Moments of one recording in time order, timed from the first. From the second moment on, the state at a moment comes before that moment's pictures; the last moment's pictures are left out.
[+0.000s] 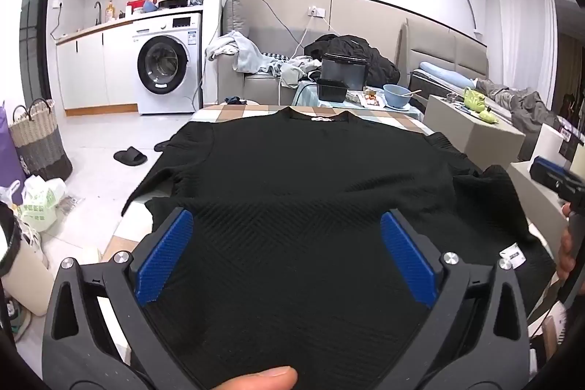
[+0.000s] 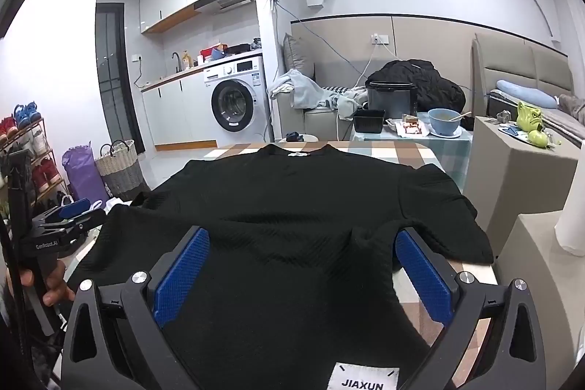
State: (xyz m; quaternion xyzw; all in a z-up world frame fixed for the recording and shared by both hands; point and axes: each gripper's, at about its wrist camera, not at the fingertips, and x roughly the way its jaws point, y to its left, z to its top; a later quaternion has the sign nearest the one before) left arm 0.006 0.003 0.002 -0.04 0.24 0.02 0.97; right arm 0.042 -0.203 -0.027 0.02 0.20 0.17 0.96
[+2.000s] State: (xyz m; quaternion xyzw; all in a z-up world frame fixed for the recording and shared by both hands) left arm 0.006 0.019 0.006 -0.05 0.25 0.03 0.97; right arm 0.070 -0.196 -0.014 0.04 0.26 0.12 0.96
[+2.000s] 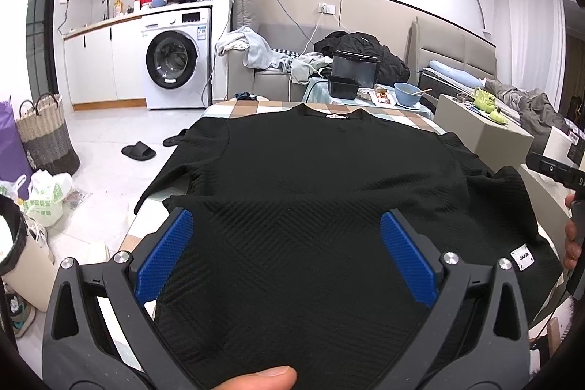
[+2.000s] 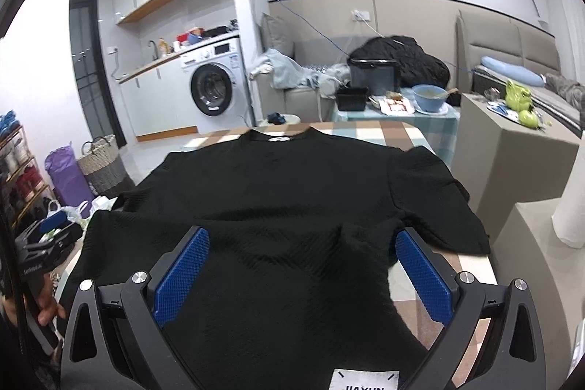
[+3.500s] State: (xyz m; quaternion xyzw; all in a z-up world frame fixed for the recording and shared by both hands) left arm 0.134 0.081 -0.008 -0.08 0.30 0.04 0.95; right arm 0.191 -0.381 -0.104 0.37 0.40 -0.07 0.83
